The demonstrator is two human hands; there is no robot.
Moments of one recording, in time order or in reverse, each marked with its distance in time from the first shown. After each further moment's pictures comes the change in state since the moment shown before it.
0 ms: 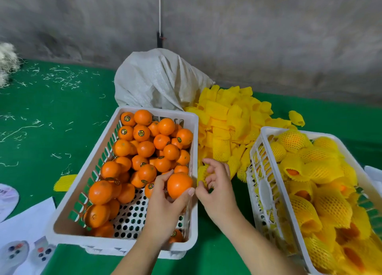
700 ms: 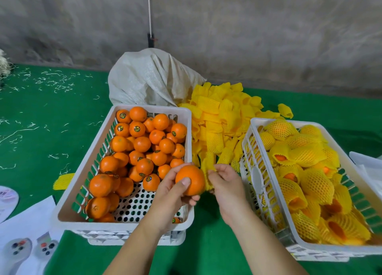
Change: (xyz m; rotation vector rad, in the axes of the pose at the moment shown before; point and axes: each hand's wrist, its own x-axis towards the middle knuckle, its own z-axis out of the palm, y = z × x) left_hand -0.012 0.008 0.005 -0.443 -0.351 -0.269; right_hand -0.029 -0.022 -0.021 0.307 0.211 0.557
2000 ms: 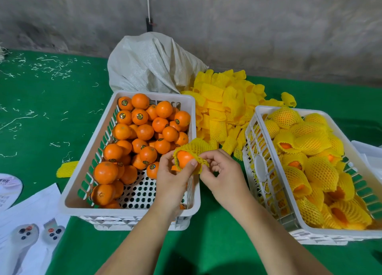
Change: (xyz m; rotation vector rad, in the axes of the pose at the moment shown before) left_hand 0.010 -0.014 0.000 0.076 0.384 0.173; right_hand -0.018 -0.006 0.004 -0.443 -0.203 -0.628
